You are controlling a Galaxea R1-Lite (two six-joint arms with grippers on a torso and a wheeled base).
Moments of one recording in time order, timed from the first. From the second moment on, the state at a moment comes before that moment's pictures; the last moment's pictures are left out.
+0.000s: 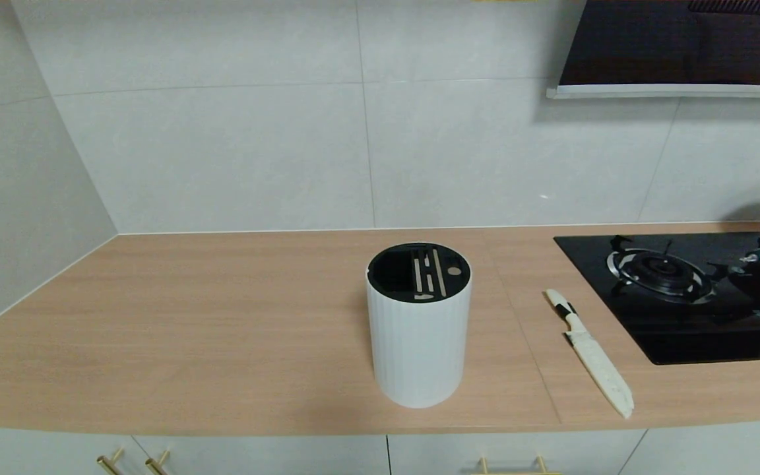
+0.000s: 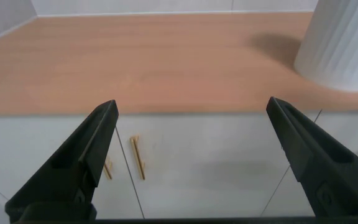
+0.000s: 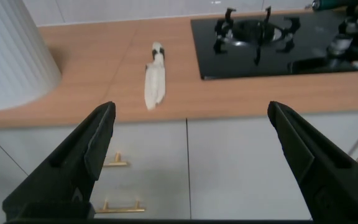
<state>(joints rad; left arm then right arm) 0.00 0.00 0.00 0.00 0.00 0.00 0.00 0.00 0.00 0.00 -0.01 0.04</state>
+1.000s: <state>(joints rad) 0.00 0.00 0.00 0.00 0.00 0.00 0.00 0.00 0.00 0.00 -0.02 0.04</state>
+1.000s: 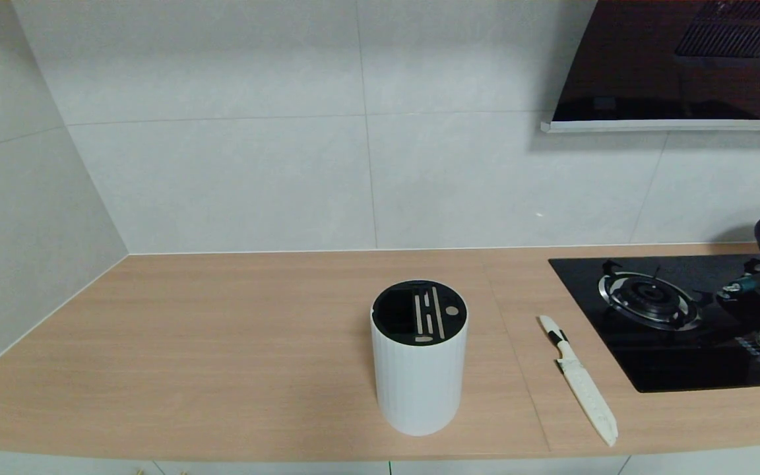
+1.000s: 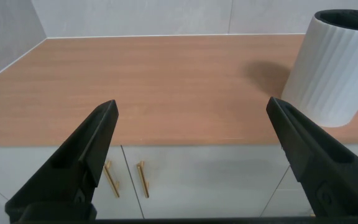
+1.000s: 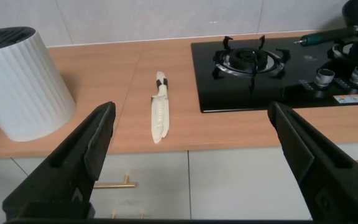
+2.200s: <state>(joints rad) 0.00 0.00 0.00 0.00 0.00 0.00 0.03 0.26 -0.24 0.00 0.08 0.01</state>
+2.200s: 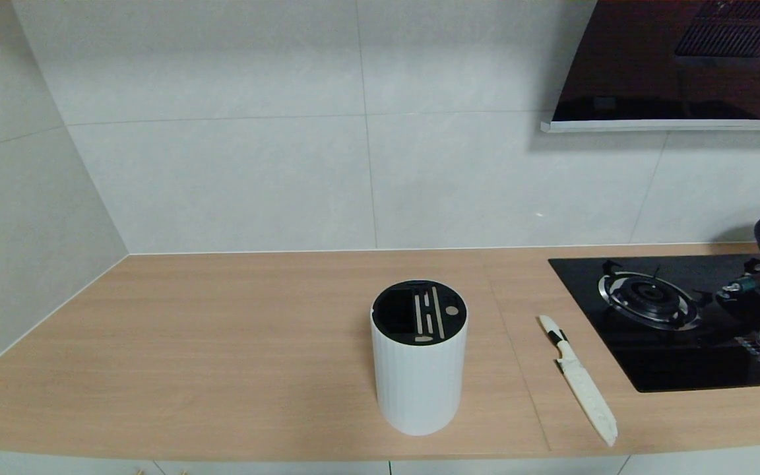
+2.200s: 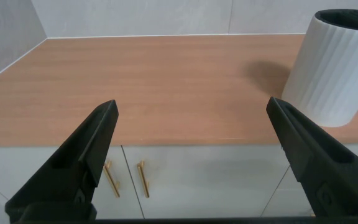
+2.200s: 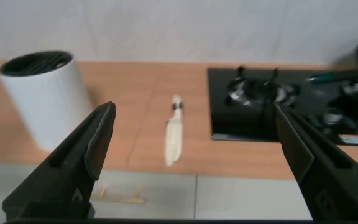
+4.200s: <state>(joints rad) 0.00 0.00 0.00 0.00 0.00 0.00 0.15 2.31 -0.68 -1.00 -0.05 0.01</state>
